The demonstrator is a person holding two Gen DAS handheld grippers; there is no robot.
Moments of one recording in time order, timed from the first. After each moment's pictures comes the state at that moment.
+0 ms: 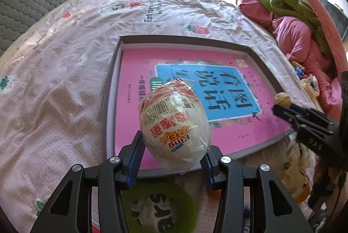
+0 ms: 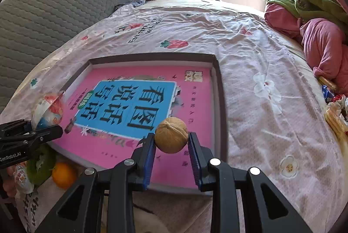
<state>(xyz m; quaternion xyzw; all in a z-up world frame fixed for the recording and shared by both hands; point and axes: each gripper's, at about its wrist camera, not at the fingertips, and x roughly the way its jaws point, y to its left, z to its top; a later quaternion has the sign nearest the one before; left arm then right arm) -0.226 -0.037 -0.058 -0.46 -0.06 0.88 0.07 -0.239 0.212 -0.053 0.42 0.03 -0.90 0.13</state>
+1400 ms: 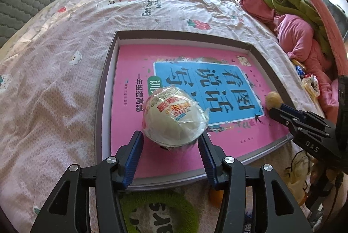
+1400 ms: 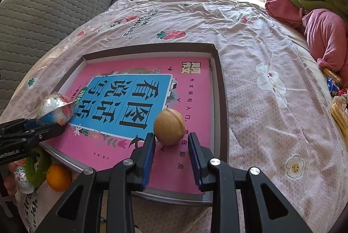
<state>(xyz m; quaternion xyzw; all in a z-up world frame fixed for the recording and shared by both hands) -0.238 -0.036 -0.061 -0.48 -0.07 0.87 0.08 -0.250 0.215 -0.063 0.45 0.02 -0.88 0.13</state>
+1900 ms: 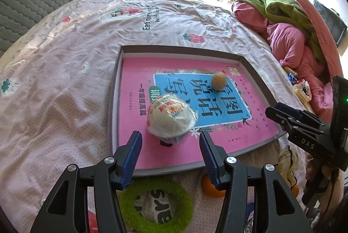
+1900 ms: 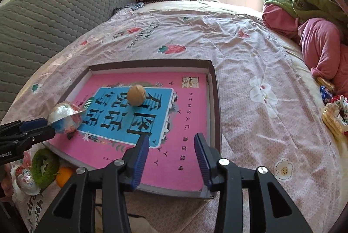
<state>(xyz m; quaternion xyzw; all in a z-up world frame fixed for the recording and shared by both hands) -0.214 -0.046 -0.036 -0.45 -0.08 0.89 0.09 -0.237 0.216 -0.039 0.41 0.02 -0.90 0.13</state>
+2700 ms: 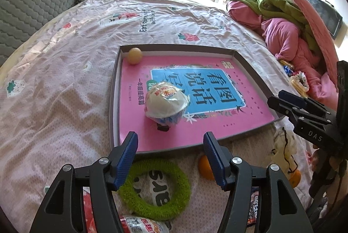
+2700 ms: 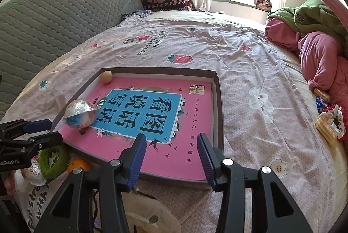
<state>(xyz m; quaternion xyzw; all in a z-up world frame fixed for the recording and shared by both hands) -0.185 -0.041 -0.035 -0.44 -0.05 0.89 0.09 -0.211 0.210 -0.024 0.38 0.04 -0.91 0.14</state>
